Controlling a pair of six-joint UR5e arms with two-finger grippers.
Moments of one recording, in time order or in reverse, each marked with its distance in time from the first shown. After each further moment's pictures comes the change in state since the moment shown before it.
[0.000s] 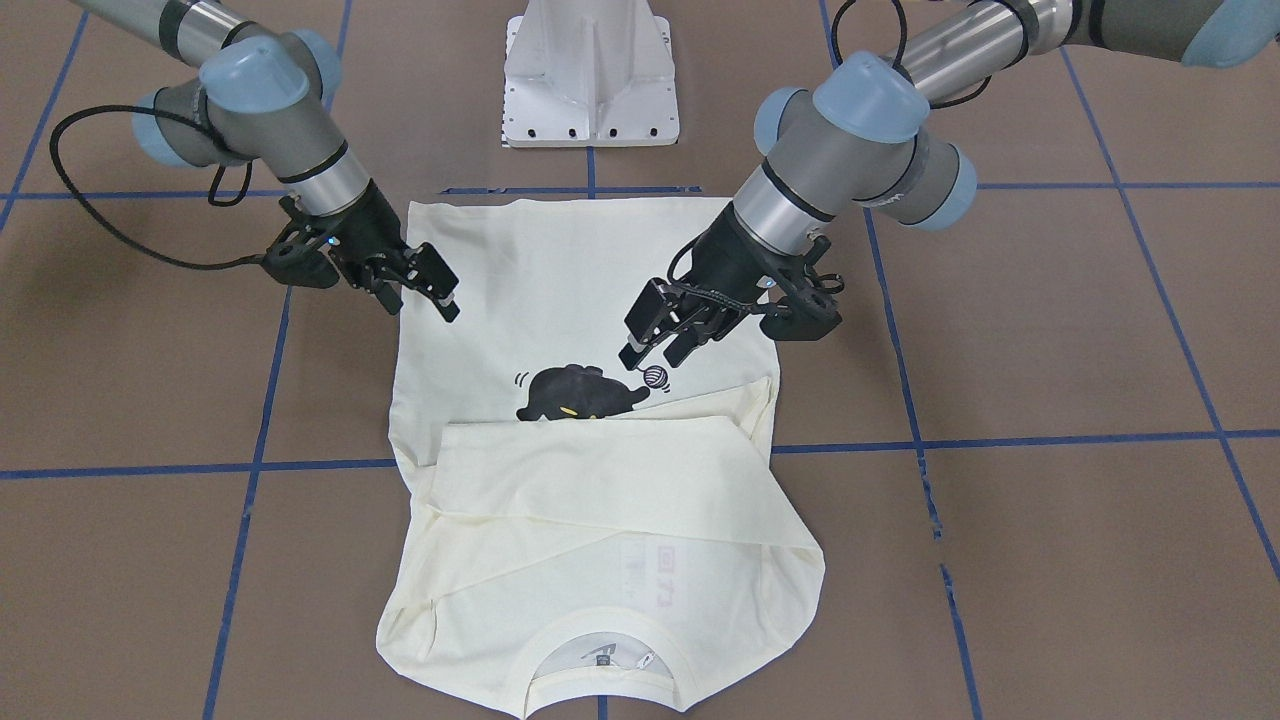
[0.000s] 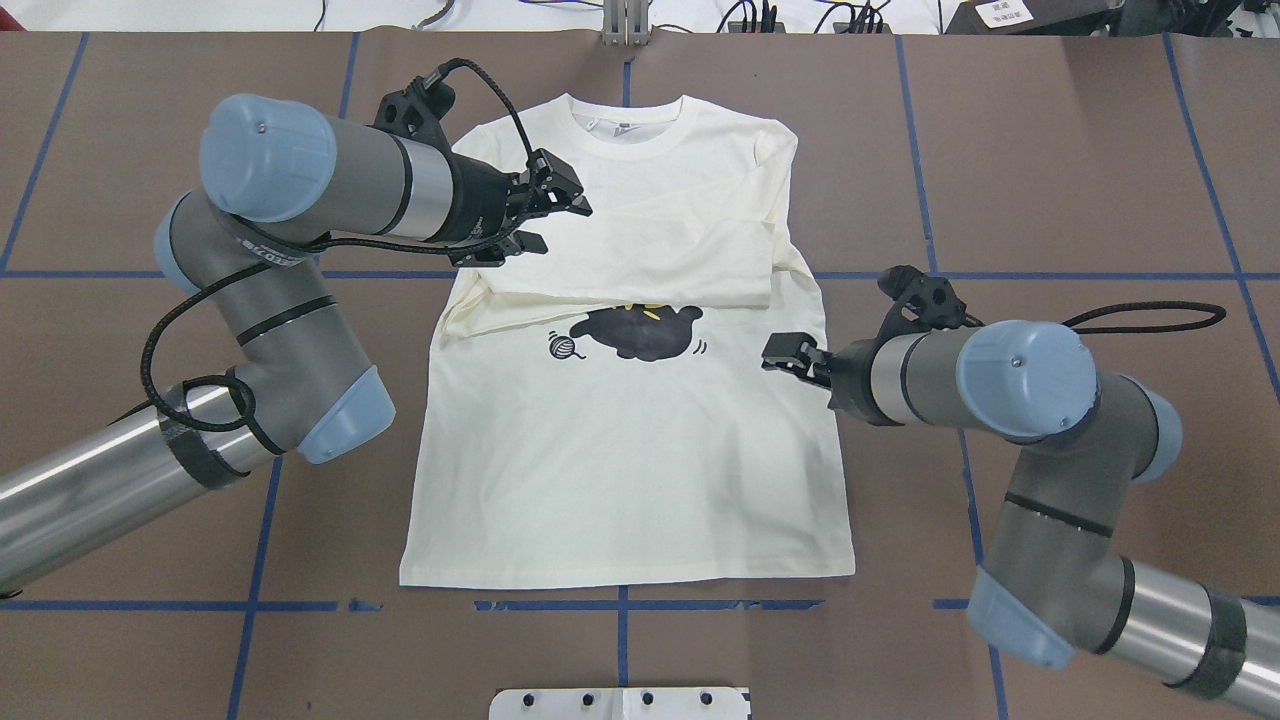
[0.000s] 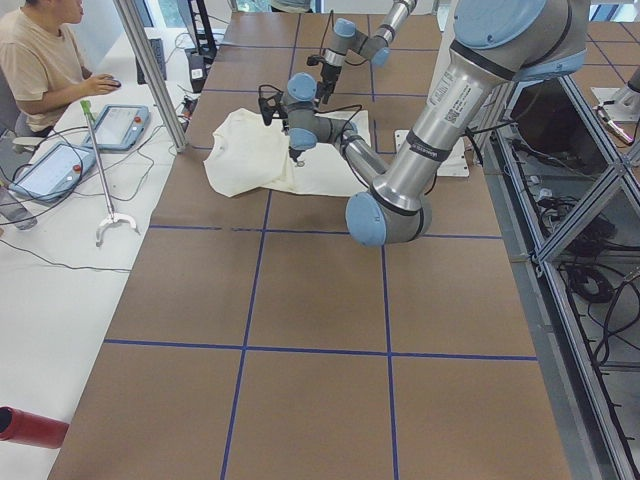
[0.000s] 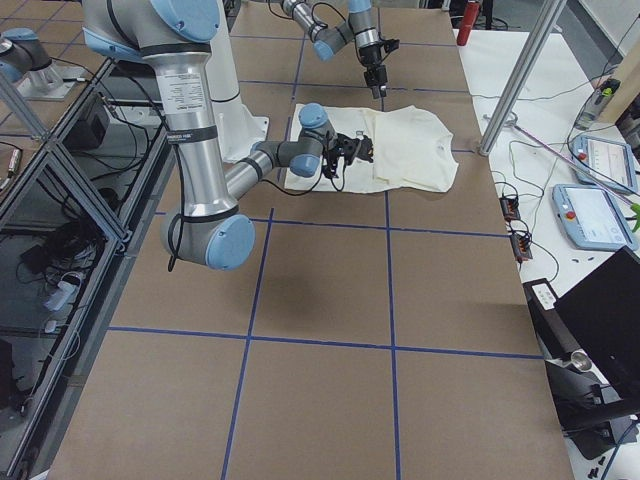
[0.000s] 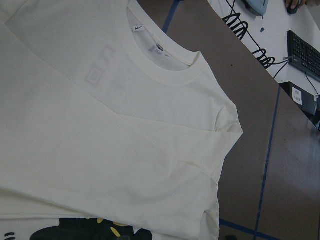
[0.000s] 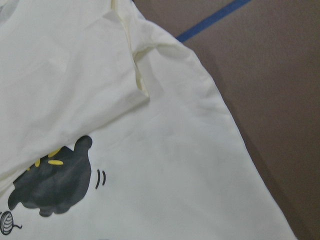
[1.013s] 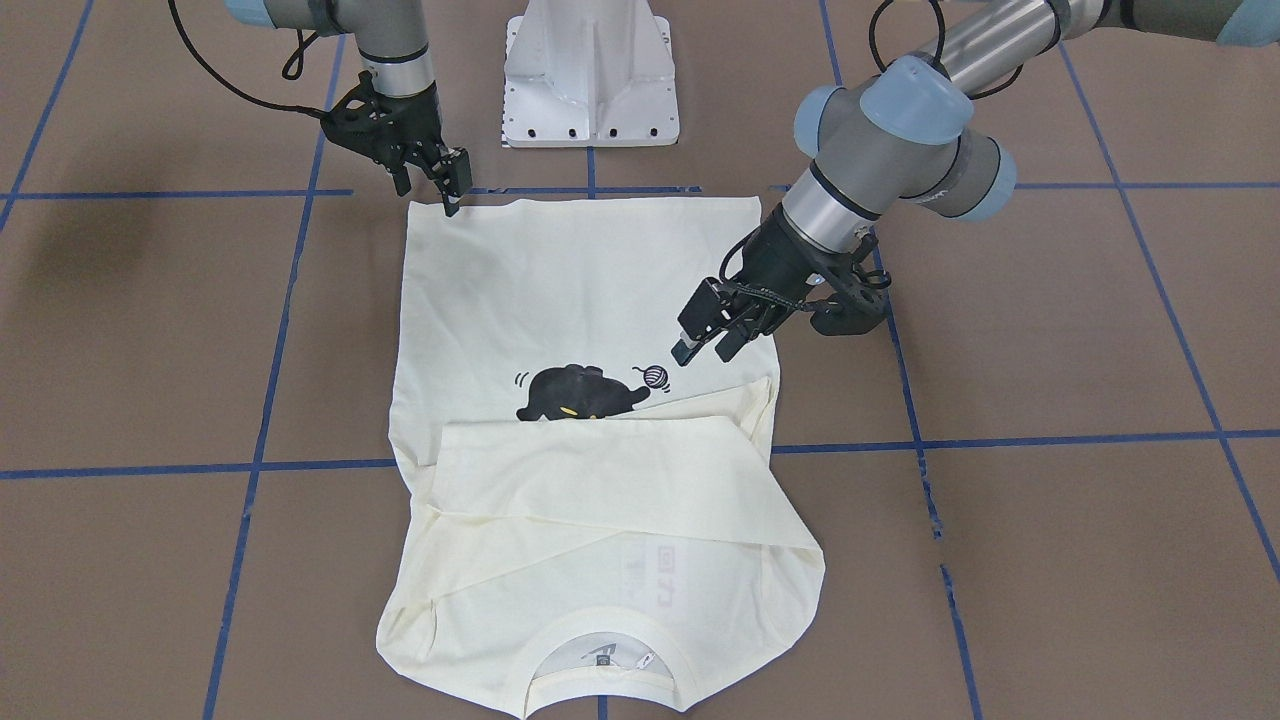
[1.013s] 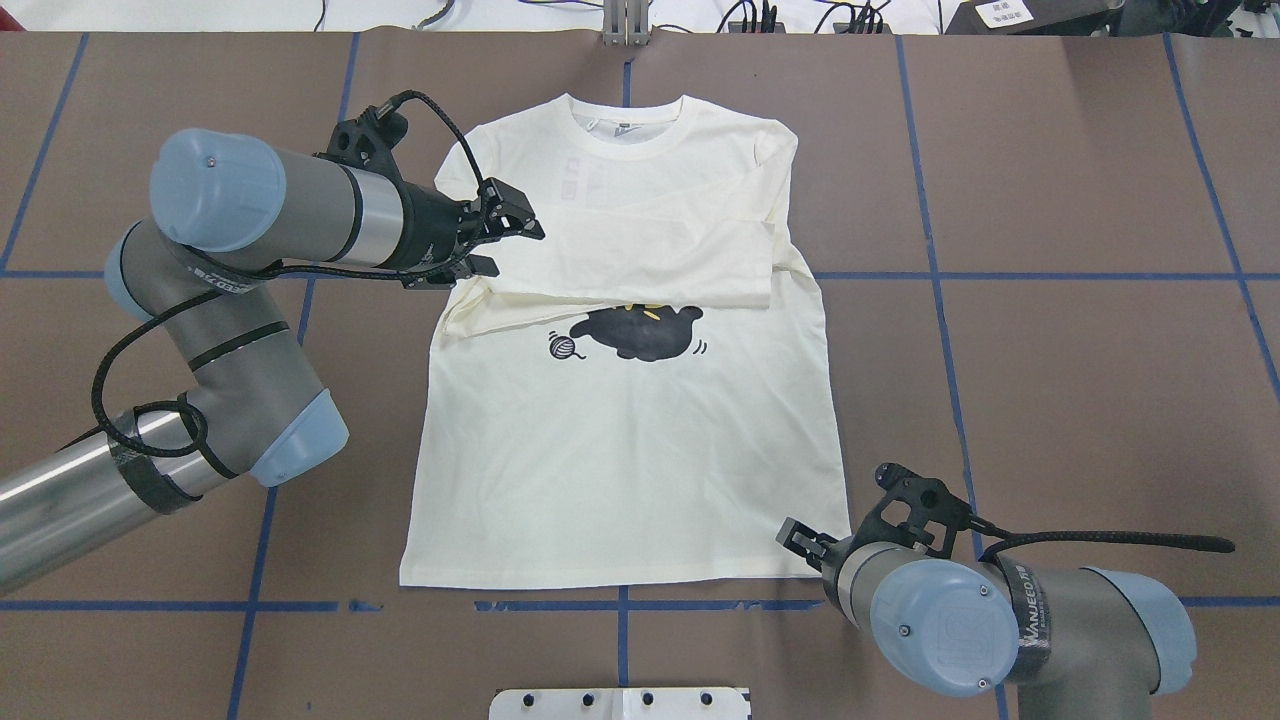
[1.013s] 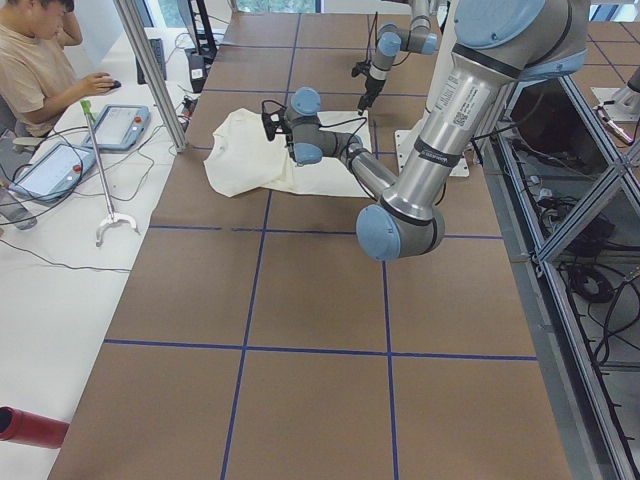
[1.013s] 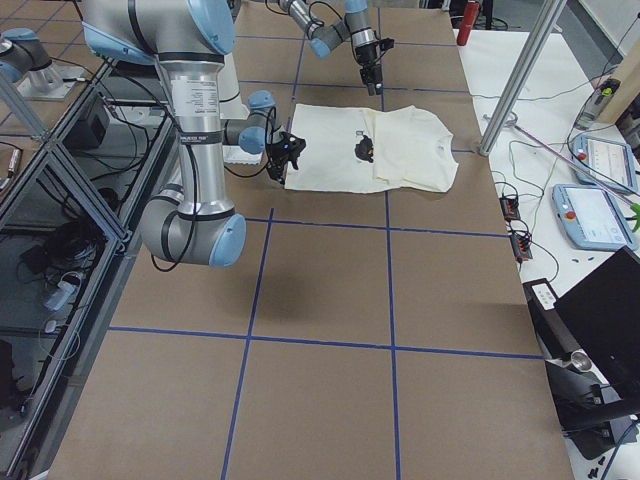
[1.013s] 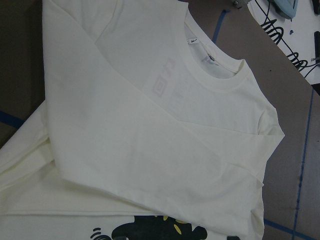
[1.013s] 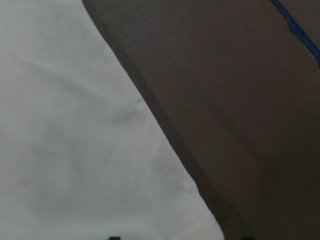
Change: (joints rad) left arm 0.004 0.074 -0.029 -0.001 0.017 0.025; right arm -0.316 -0.072 0.181 -0.452 -0.222 0.252
